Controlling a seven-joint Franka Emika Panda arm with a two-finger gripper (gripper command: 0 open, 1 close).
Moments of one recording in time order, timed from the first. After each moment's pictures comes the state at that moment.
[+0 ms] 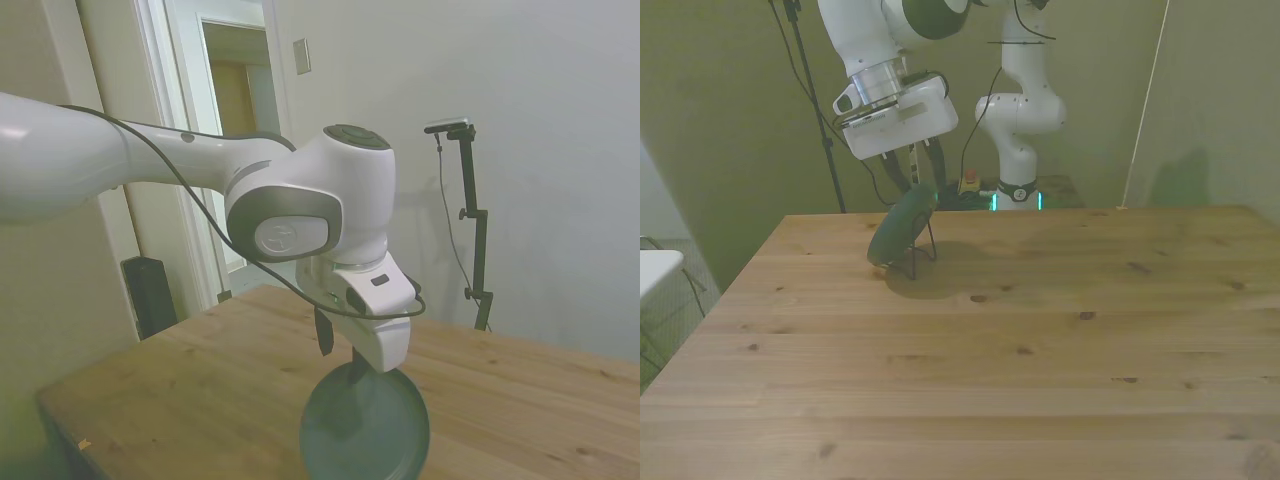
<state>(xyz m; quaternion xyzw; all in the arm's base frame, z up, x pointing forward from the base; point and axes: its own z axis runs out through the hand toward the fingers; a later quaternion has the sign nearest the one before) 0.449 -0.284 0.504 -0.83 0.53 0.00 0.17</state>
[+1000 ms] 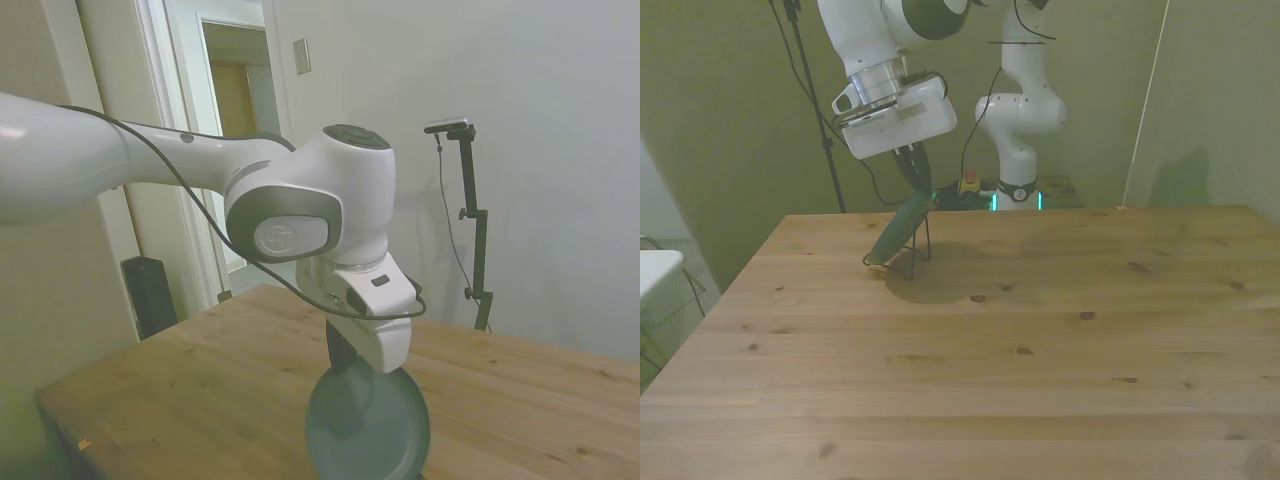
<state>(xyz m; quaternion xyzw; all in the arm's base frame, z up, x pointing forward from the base) 0.447 -0.285 0.505 -0.83 0.53 0.00 0.17</state>
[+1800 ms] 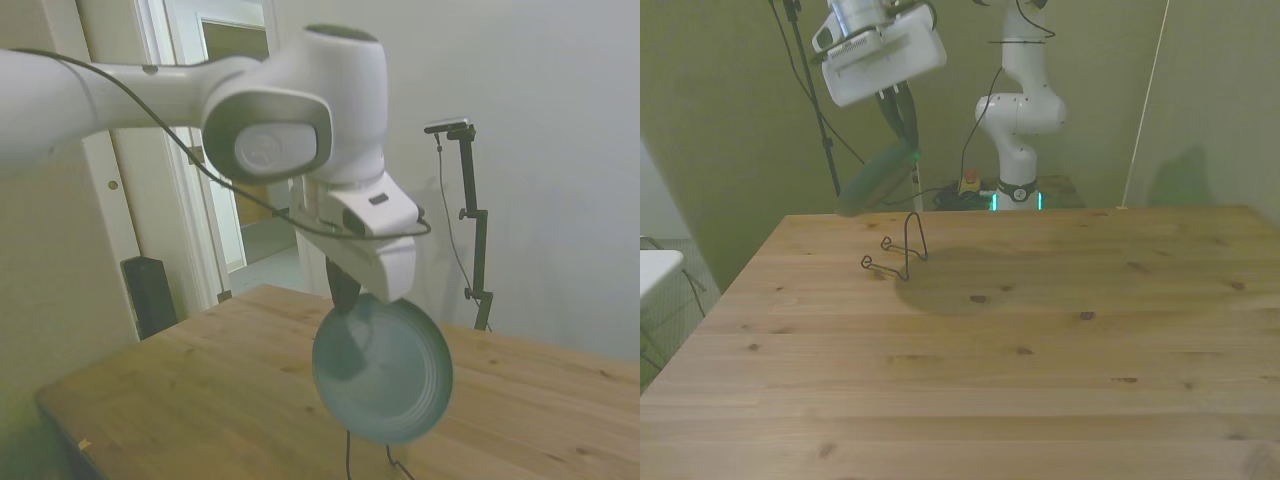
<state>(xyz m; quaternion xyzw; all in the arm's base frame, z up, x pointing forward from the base) 0.441 -0.298 0.620 -0.83 0.53 -0.05 0.19</state>
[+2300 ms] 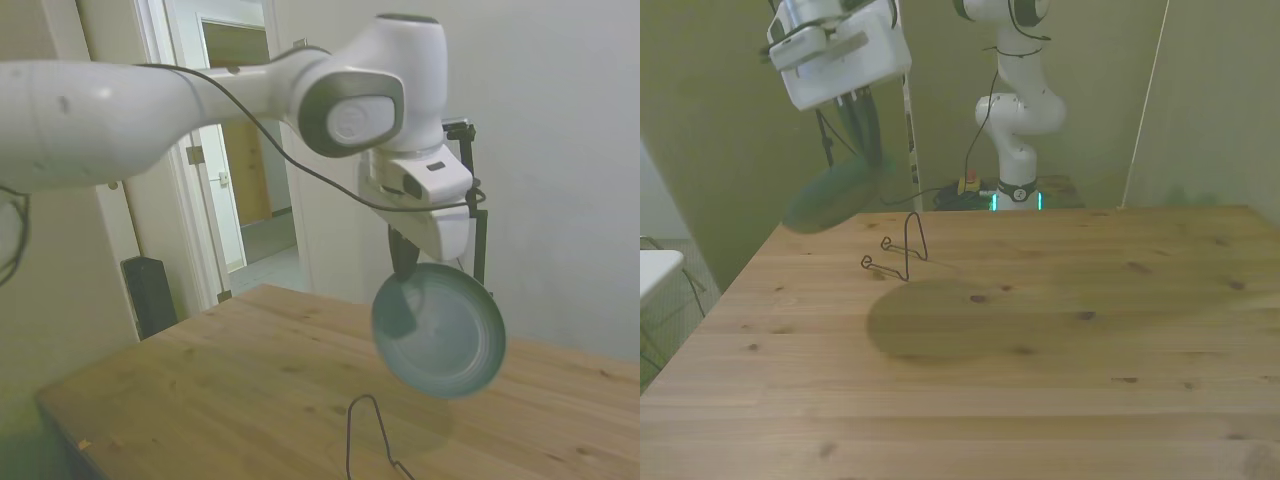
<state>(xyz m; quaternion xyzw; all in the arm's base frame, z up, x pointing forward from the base) 0.569 -0.329 0.596 -0.77 0.62 -0.06 0.16</state>
